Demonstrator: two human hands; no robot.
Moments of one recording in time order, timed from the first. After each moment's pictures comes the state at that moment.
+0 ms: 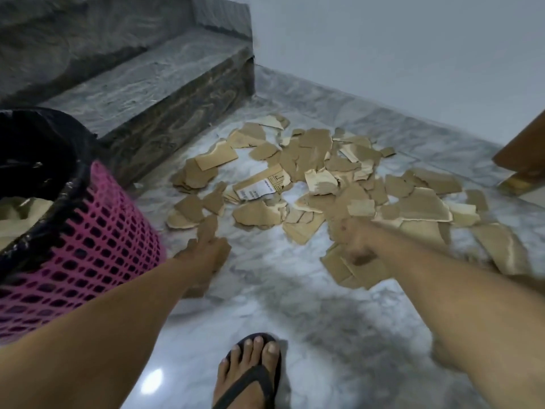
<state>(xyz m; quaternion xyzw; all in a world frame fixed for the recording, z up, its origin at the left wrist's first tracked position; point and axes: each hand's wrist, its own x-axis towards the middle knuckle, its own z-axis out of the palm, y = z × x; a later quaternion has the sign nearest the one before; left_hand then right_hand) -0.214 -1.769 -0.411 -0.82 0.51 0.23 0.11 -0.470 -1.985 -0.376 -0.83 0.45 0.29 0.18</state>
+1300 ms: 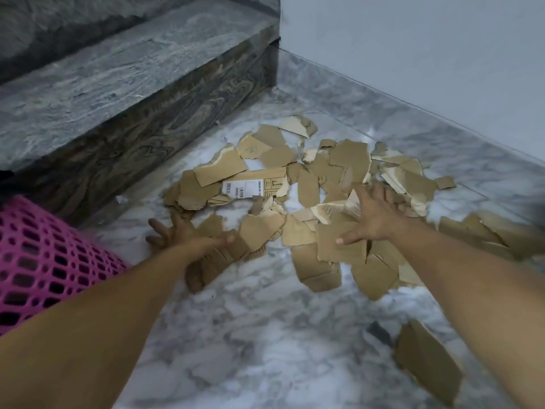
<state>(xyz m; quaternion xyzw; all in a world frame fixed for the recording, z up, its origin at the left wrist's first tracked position) -0.113 -1.894 -0.454 -0.95 0.06 0.29 -0.13 -0.361 -2.140 -0.432 -0.84 0.46 0.17 0.21</state>
